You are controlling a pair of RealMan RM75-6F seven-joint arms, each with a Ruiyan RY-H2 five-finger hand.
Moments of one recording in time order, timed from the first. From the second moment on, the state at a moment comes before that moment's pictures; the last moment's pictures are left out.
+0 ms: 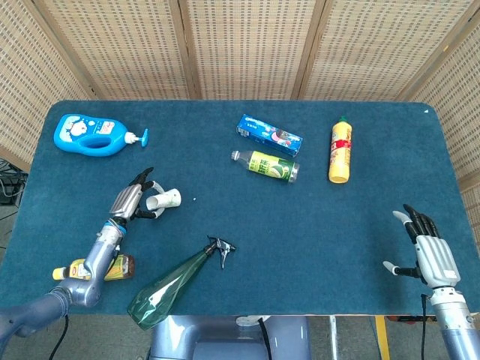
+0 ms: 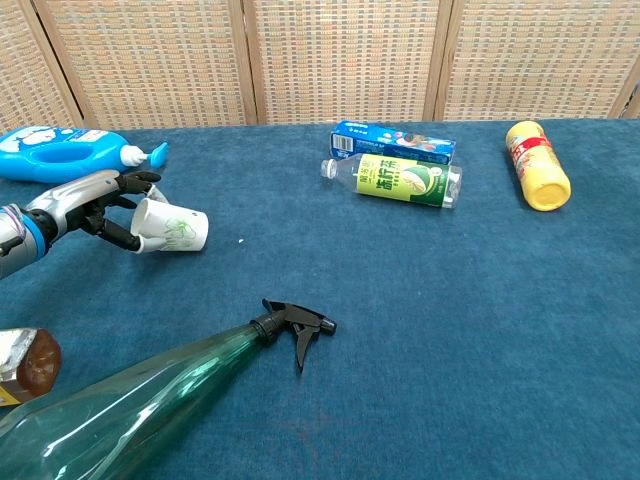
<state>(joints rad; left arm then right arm) -0.69 -1.73 -0.15 -0.94 1.20 0.87 -0.41 0.16 -1.13 0.09 -1.61 -1.41 1.31 0.21</state>
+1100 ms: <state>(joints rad) -0.93 -1.45 -0.22 -1.44 0.36 0.87 0.59 0.16 -1.12 0.08 -1.62 -1.44 1.34 0.26</state>
